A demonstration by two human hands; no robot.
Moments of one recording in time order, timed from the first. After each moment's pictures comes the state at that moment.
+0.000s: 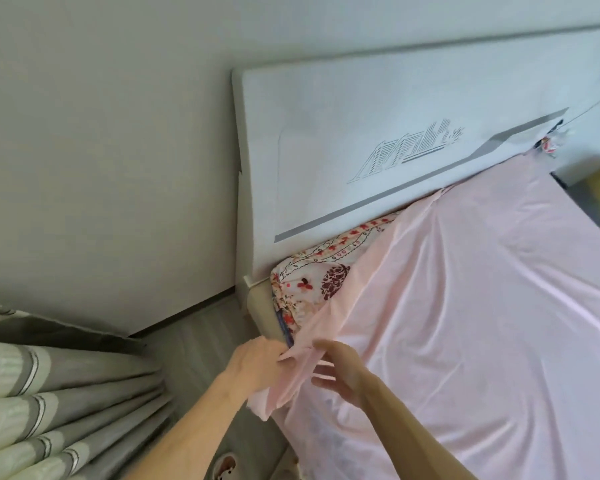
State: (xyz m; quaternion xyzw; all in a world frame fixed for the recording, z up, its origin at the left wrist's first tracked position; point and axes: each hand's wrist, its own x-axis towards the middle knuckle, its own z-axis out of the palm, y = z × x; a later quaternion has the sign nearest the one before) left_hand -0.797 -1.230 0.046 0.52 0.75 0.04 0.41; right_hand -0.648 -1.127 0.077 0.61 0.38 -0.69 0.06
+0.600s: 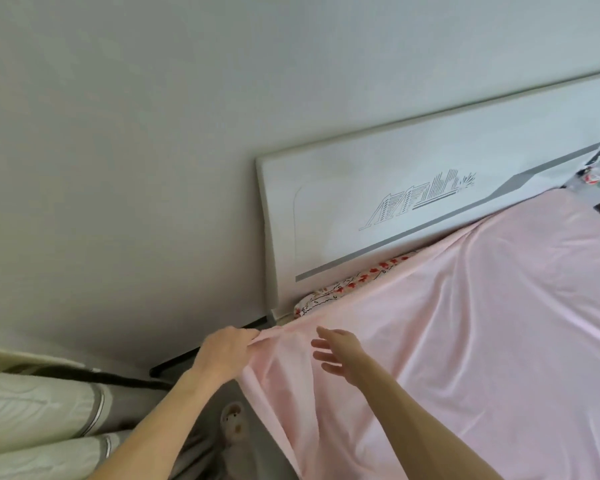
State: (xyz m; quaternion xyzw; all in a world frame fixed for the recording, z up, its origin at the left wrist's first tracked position) left_hand -0.875 -1.251 0.138 0.47 0.84 0.04 0.26; right_hand -0.704 -1.084 0.134 0.58 0.47 -0.66 0.07
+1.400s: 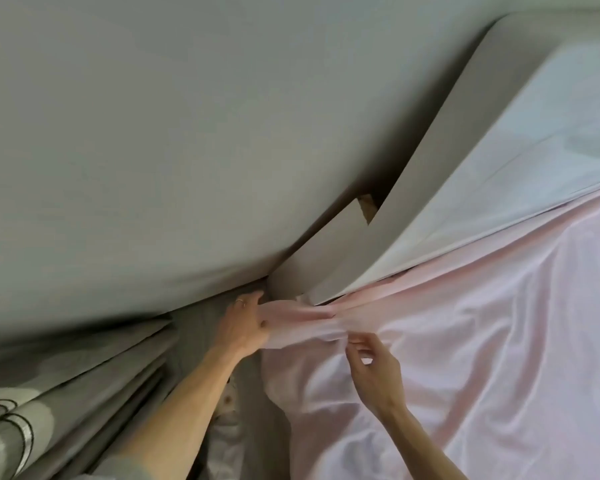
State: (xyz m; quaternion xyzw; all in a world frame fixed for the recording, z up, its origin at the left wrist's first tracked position) left_hand -0.993 -1.200 -0.113 0.27 0.84 0.15 0.44; right_hand -0.783 -1.085 -0.025 0.59 0.70 -0.40 0.02
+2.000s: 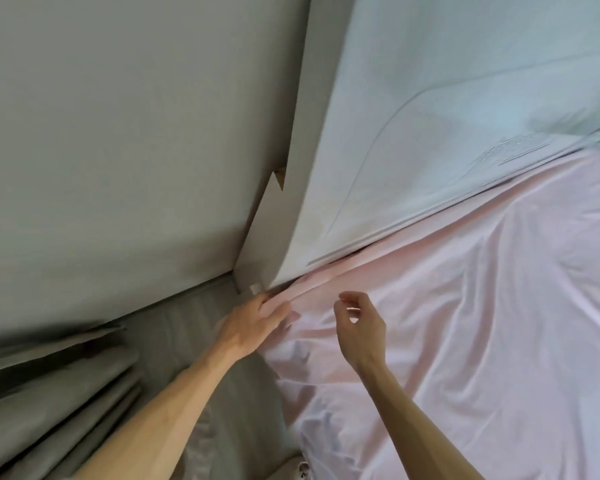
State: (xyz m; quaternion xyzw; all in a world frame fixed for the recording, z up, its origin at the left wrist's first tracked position) left_hand -0.922 -1.148 -0.104 0.25 0.75 0.31 0.52; right_hand -0.769 -1.034 -0.006 0.61 0.68 -0.40 -0.08
